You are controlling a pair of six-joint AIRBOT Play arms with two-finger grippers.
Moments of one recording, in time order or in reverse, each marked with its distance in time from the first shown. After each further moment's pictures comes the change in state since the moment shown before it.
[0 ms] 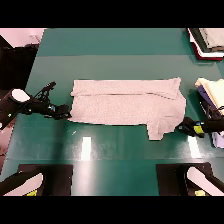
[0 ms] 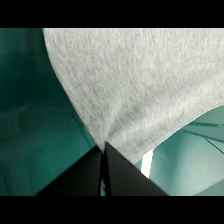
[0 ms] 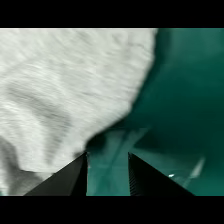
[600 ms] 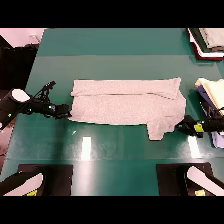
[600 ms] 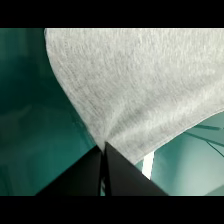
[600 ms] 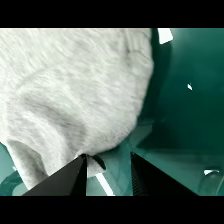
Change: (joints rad) left arm 0.000 0.000 0.000 -0.001 0.019 0.000; right arm -0.021 -0.062 0.008 0.112 -0.006 0.006
